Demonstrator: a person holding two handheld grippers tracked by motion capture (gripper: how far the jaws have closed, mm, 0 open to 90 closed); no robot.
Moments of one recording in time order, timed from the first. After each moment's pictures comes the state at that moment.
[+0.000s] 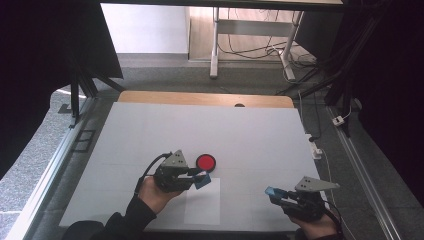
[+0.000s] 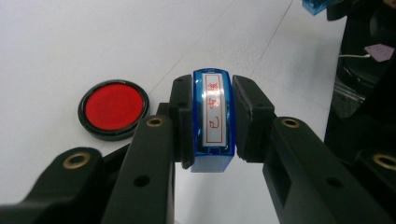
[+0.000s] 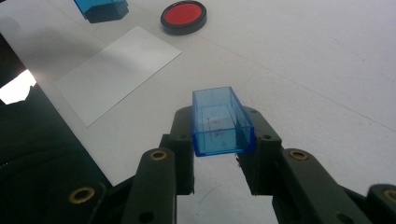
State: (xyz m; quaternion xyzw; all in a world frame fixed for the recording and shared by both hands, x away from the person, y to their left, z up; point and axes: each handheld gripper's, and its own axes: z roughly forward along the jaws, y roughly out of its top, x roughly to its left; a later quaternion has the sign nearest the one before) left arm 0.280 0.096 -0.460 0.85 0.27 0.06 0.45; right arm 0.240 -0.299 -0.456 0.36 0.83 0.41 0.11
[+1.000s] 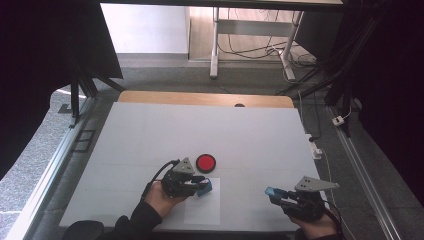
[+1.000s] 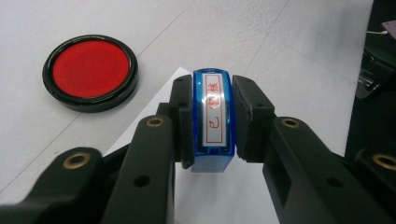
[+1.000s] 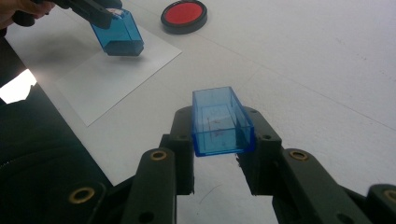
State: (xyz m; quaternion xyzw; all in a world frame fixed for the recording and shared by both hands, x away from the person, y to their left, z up) left arm 0.285 0.080 -0.495 0.87 0.28 0.04 0.41; right arm 0.240 -0.299 -0.456 0.36 0.83 0.41 0.11
